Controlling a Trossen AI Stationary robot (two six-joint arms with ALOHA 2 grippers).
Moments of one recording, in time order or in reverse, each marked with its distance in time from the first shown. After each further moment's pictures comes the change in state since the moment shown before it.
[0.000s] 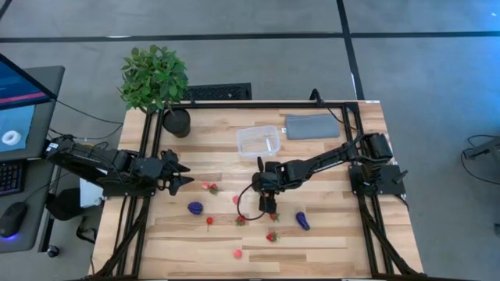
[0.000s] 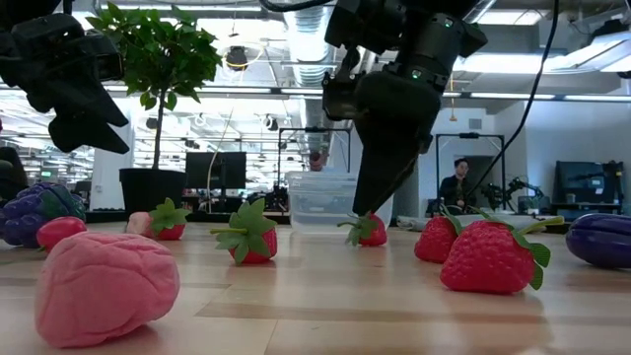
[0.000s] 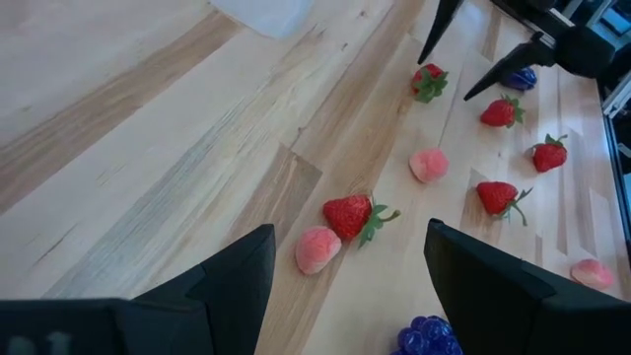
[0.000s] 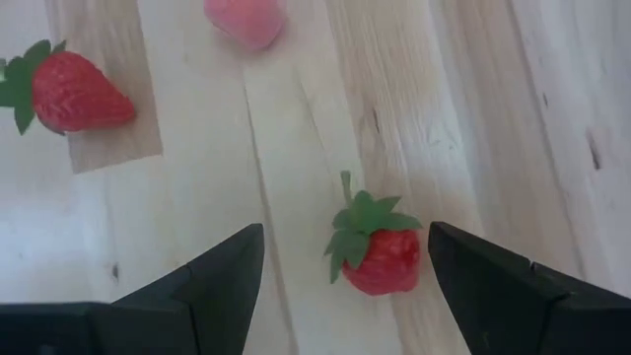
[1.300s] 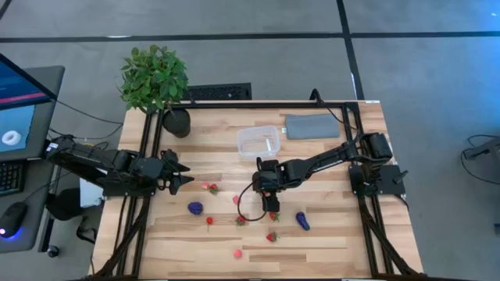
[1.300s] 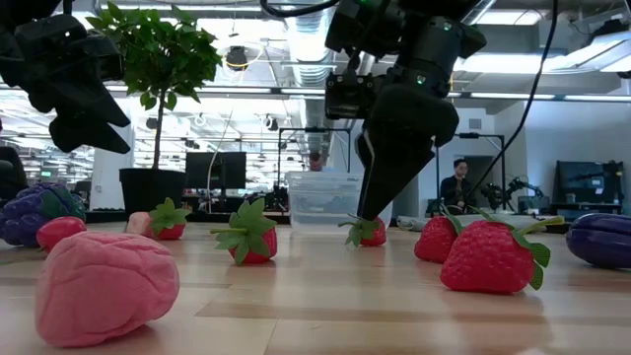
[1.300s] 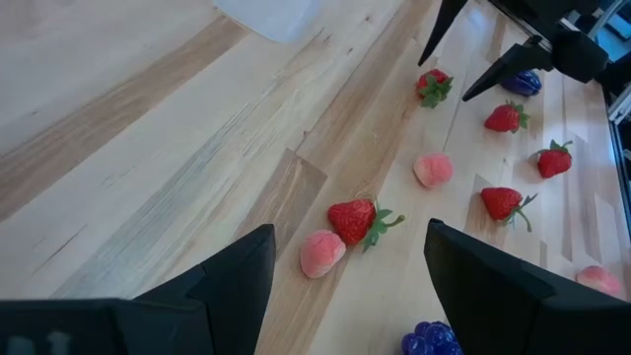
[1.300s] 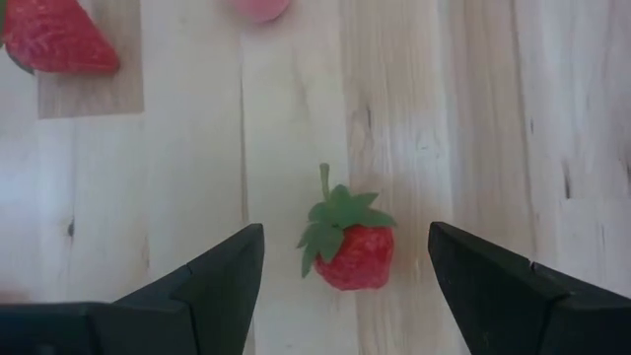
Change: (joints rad) left arm 0.000 0.000 0.000 0.000 -0.016 -0.005; right arm -0.008 0.000 0.000 -0.019 0.015 -0.169
